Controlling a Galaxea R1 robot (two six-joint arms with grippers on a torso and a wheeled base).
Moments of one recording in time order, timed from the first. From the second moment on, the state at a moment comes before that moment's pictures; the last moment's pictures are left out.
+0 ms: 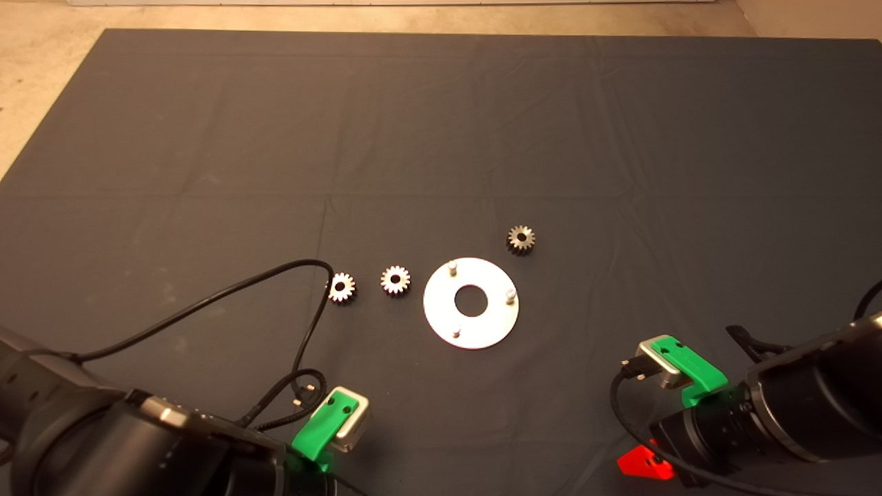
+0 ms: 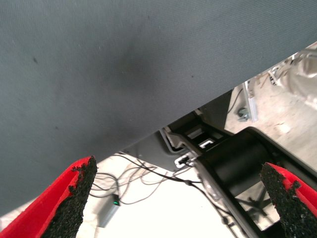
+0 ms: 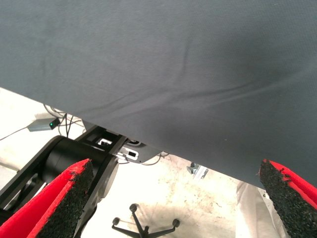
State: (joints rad) left arm -0.01 2.35 -0.32 0.64 1.53 -1.51; right arm 0.16 2.26 -0.36 -0.37 -1.53 1.61
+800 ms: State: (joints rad) left arm -0.16 2.30 -0.41 0.51 1.53 -1.07; right arm 0.15 2.29 -0.36 -0.38 -1.53 1.61
